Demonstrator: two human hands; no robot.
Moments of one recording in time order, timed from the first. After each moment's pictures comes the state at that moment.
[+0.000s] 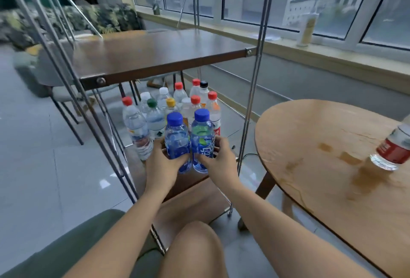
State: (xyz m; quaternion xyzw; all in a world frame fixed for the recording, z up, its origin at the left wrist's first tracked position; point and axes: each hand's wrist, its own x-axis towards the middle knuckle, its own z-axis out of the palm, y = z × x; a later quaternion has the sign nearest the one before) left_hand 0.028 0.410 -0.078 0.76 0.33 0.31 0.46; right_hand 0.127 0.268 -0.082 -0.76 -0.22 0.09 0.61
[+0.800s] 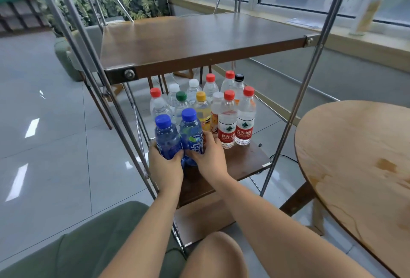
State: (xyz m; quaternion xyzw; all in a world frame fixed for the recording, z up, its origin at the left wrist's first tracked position) left_hand 0.028 0.467 -0.117 0.65 0.48 0.43 0.40; right_hand 0.132 0.393 -0.122 -0.80 -0.30 0.11 0.51
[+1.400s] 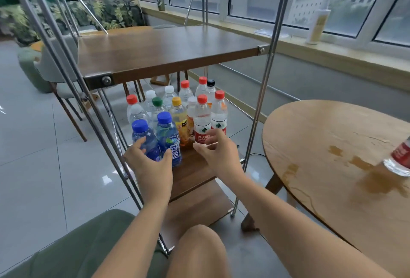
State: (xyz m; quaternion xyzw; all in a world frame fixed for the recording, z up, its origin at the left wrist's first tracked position) left_hand 0.017 0.419 -0.086 0.67 0.40 0.48 0.41; right_hand 0.137 0.290 -0.055 -0.80 -0.26 0.08 0.53
